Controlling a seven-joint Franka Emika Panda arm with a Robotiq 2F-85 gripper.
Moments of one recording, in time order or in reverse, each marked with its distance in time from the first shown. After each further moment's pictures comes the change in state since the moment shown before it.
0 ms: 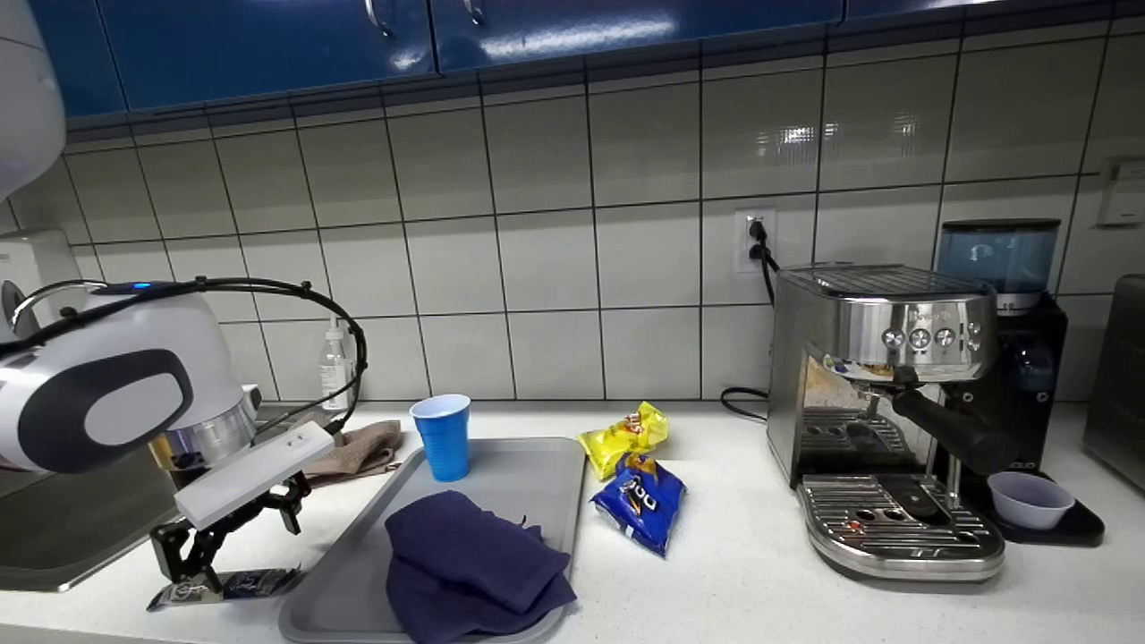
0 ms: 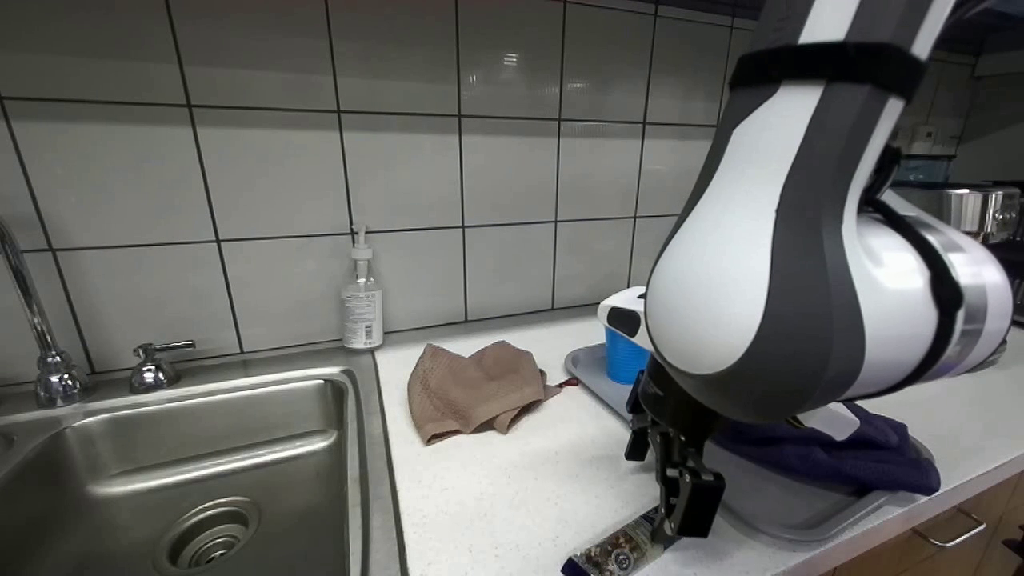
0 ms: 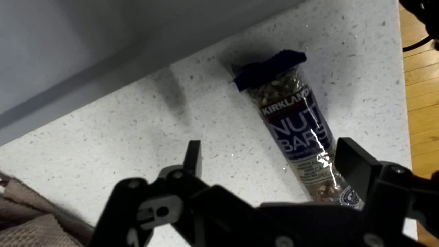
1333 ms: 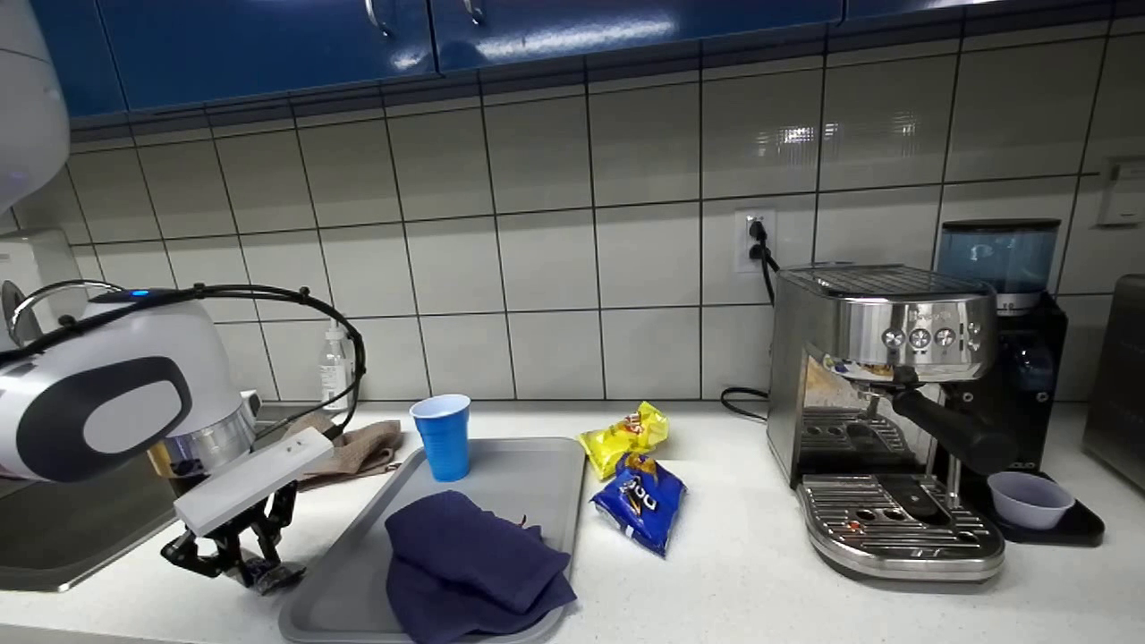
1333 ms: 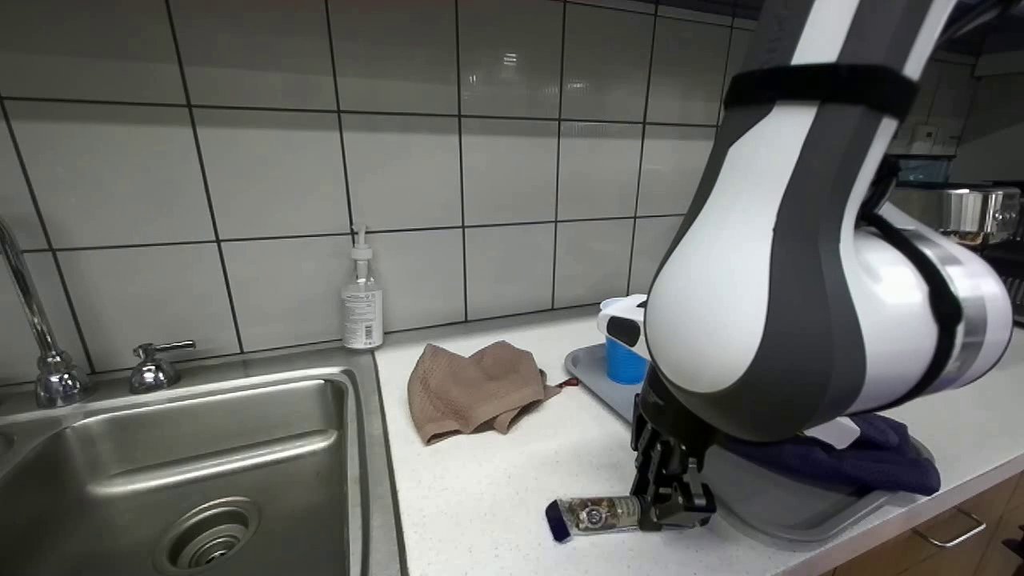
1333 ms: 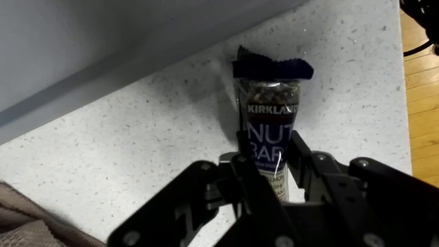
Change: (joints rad) arm 0.006 0.023 0.000 0.003 0.000 0.016 -0.003
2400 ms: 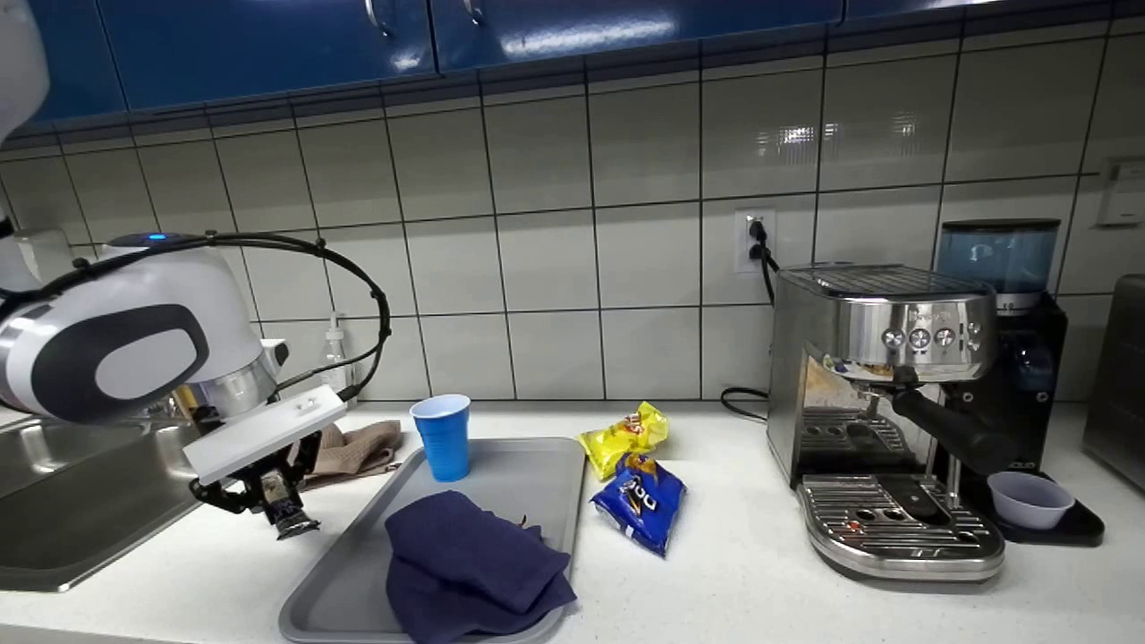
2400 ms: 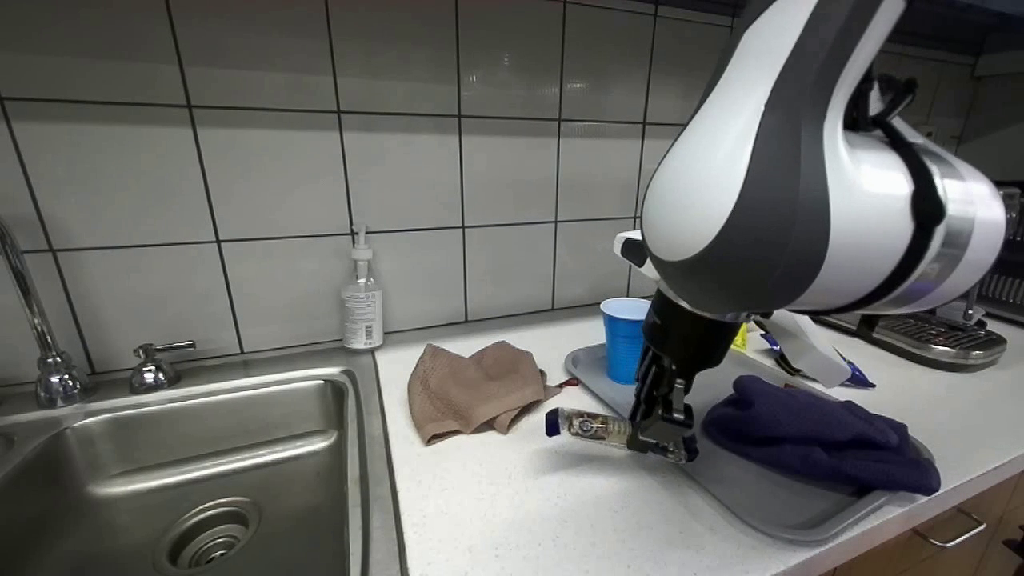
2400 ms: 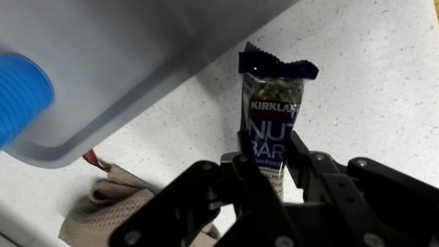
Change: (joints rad) arm -0.042 -0.151 -0.018 -0.001 0.065 -0.055 0.084
